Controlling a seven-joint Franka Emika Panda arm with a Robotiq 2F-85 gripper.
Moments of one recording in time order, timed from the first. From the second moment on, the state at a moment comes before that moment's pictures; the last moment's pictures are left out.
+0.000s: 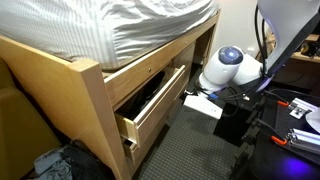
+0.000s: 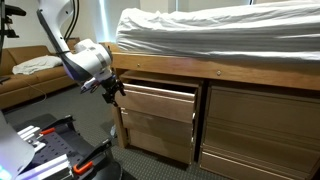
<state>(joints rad) 0.97 0.74 -0.64 -2.39 -0.87 3.28 2.60</state>
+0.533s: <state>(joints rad) 1.07 0.98 -0.65 -2.35 -0.45 3.39 2.56</state>
